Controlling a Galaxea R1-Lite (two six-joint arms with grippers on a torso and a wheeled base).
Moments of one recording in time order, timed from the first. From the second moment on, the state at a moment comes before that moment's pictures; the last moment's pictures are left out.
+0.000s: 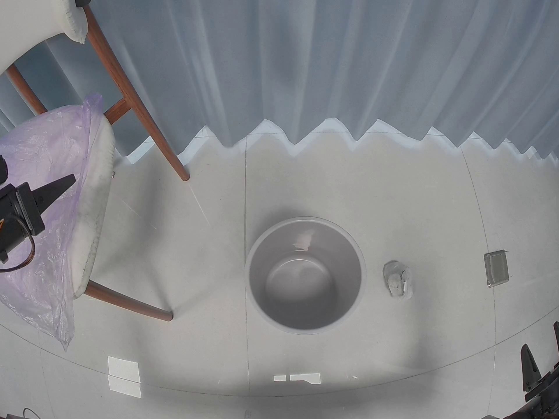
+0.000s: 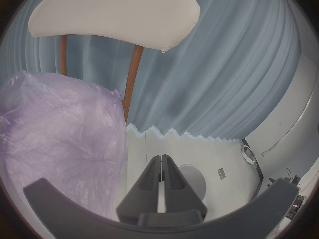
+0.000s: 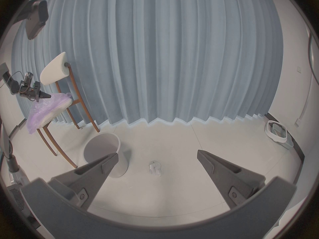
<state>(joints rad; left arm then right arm) 0.07 1.11 -0.67 -0.39 -0.44 -0.25 0.00 0.02 -0.02 -0.01 0.03 0.01</state>
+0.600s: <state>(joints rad) 0.15 1.15 -0.72 -0.39 -0.20 0.11 0.00 0.02 -0.02 -0.01 0.03 0.01</state>
